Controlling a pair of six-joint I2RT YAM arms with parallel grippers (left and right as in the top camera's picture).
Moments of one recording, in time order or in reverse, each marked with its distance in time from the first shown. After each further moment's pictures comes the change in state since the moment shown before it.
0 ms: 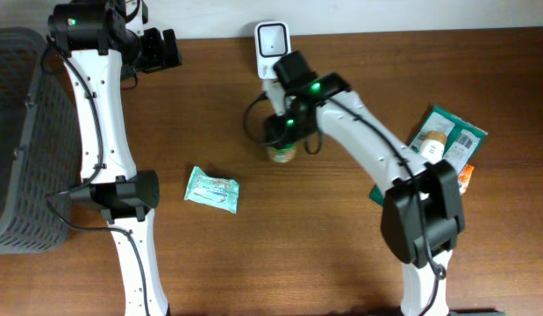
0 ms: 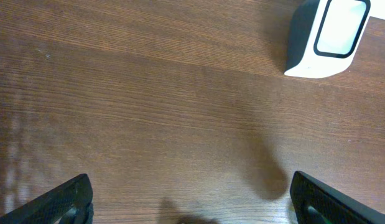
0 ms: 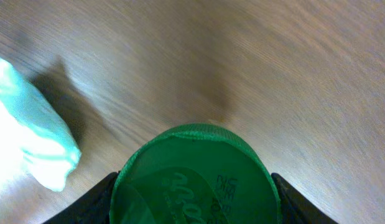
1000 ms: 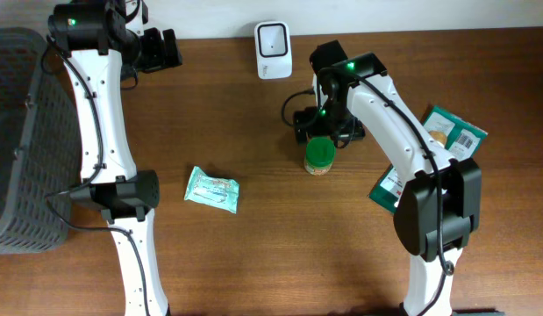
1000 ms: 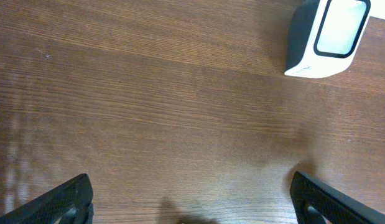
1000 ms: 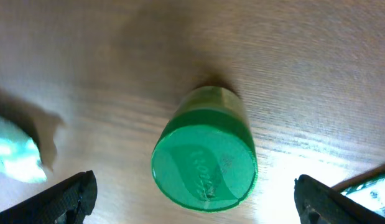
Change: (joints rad) left arm 0.000 0.000 0.000 0.000 0.000 0.000; right arm -0.115 -0.002 0.072 -0.265 0.074 0.287
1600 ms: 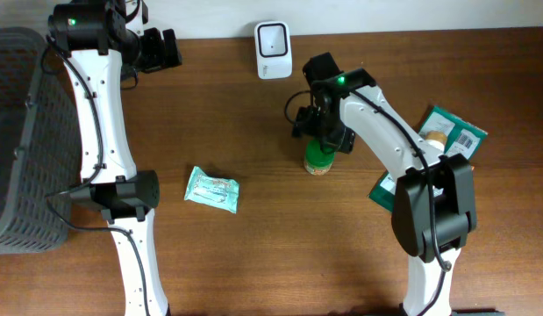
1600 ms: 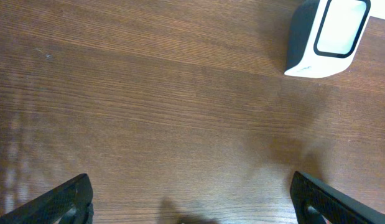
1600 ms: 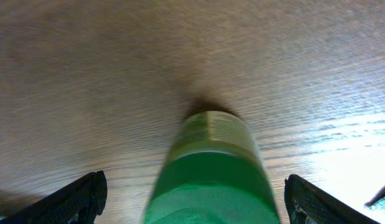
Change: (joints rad) left arm 0.000 0.000 0.000 0.000 0.000 0.000; right arm 0.022 0.000 -0.150 0.185 0.080 0.398
